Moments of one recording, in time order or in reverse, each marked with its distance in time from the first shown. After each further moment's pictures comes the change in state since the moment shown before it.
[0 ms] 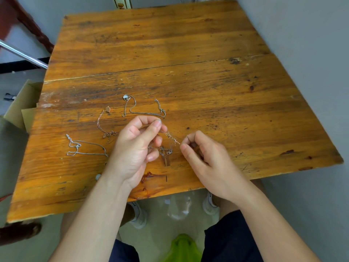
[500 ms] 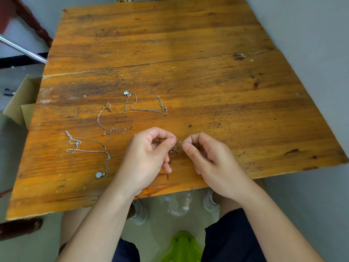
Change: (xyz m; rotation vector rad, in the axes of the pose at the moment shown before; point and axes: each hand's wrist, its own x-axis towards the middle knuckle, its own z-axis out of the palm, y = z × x) left_hand -0.008 -0.014 0.002 0.496 -0.010 0.045; right_hand -0.001 0.005 0.001 0.163 -0.042 0.096
